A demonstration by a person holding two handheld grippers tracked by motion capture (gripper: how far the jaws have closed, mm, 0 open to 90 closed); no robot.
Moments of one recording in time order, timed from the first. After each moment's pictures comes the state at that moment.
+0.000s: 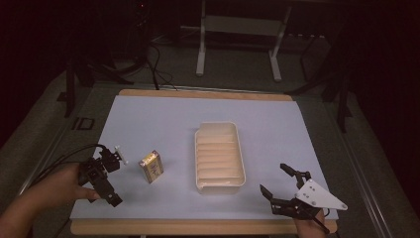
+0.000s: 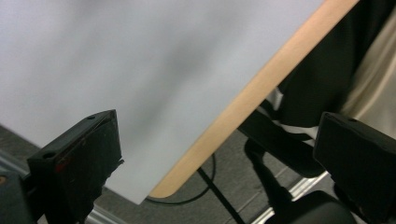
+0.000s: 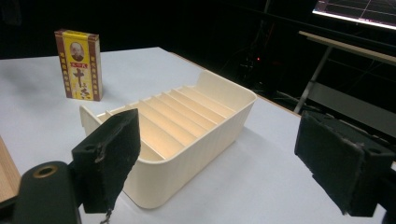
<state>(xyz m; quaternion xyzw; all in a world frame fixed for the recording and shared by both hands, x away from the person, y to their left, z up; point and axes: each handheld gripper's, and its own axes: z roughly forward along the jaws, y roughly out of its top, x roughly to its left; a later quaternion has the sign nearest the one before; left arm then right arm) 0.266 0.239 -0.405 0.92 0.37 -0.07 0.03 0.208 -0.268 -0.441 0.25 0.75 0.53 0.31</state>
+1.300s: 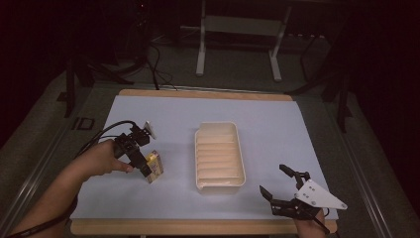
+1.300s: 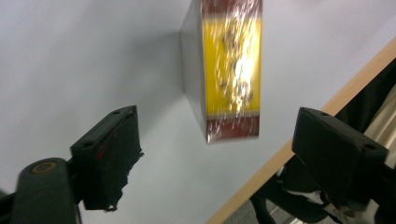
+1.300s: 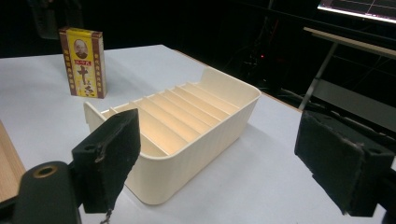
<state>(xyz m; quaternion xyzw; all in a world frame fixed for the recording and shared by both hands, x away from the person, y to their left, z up) 0.339 0.185 -0.402 0.92 0.38 -0.05 0.06 0.208 -0.269 -0.443 0.25 0.75 0.53 0.30</state>
